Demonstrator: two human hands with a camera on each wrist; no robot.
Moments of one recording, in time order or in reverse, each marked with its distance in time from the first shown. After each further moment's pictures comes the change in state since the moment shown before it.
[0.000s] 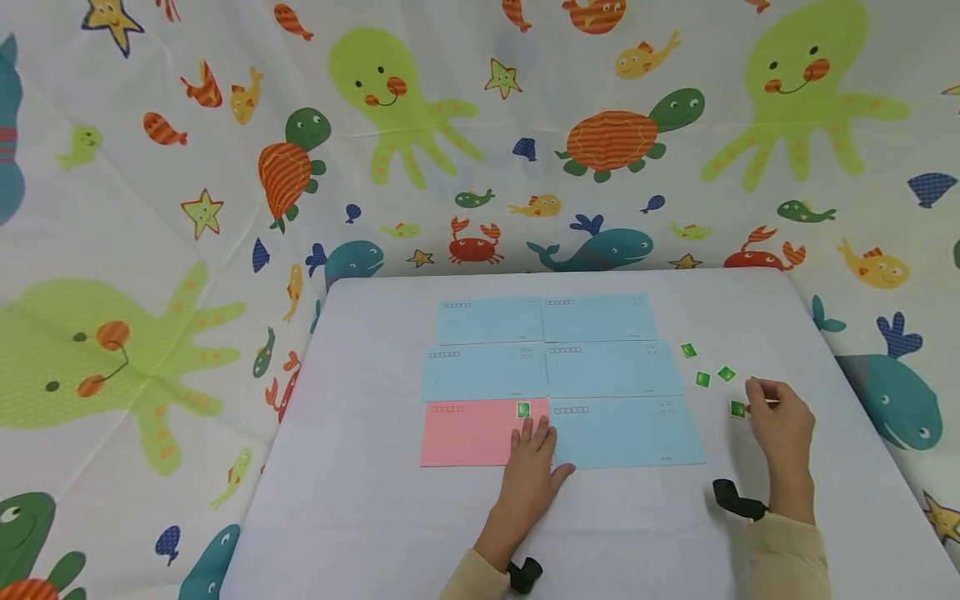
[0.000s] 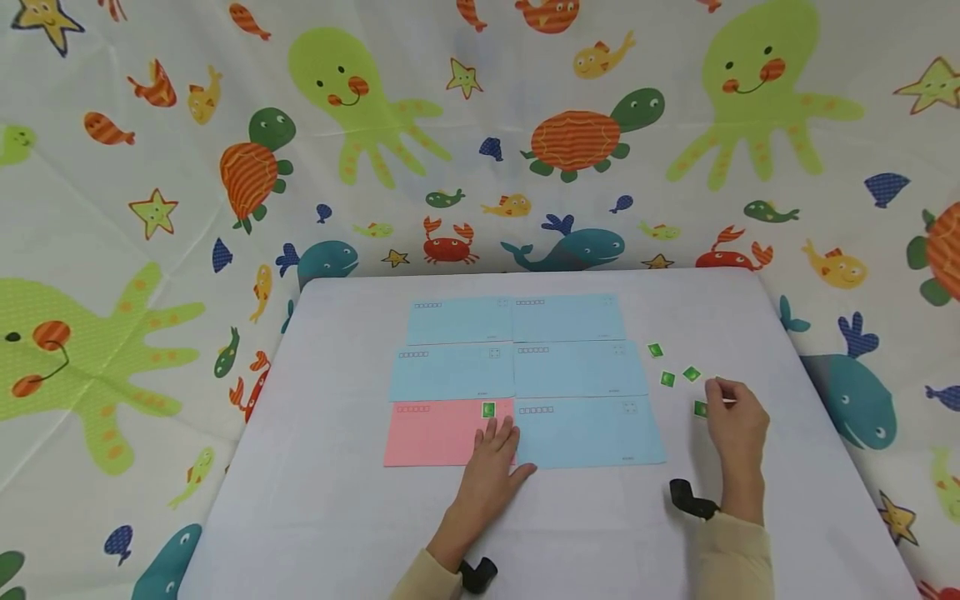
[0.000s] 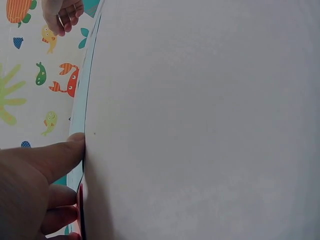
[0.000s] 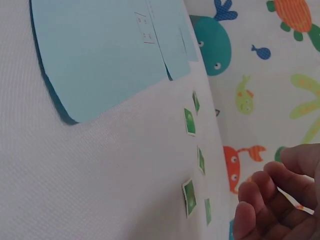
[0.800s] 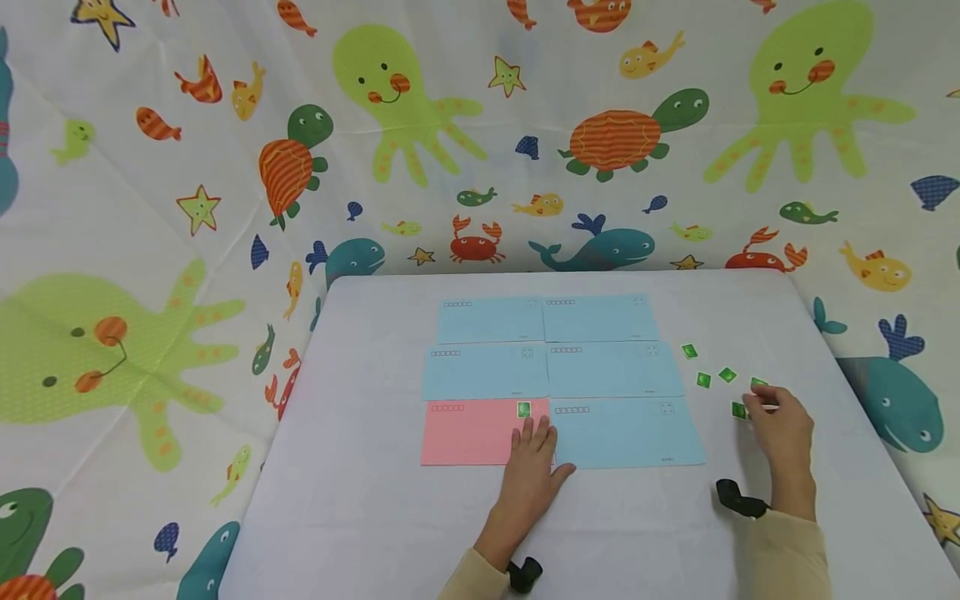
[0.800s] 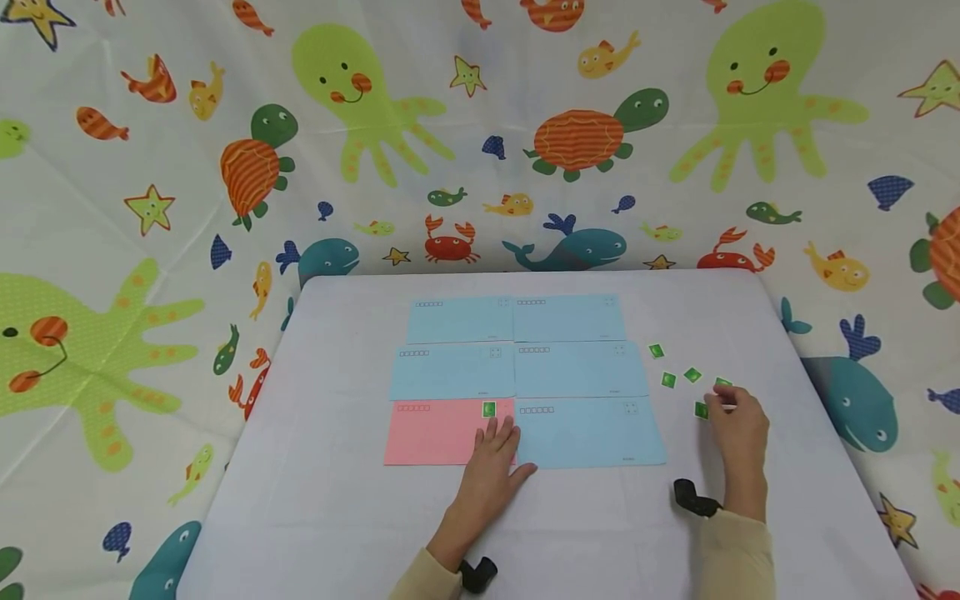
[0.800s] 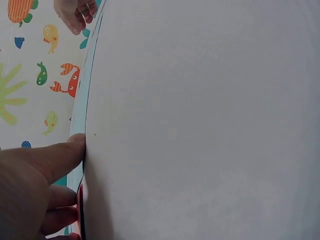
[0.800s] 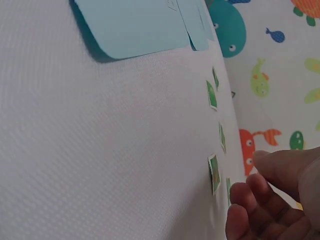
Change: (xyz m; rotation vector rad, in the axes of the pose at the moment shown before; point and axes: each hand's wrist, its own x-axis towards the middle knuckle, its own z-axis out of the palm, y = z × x) left_hand 0.000 -0.002 0.002 0.021 0.013 0.012; right_hand 0.009 0.013 0.002 -0.044 -0.112 0.004
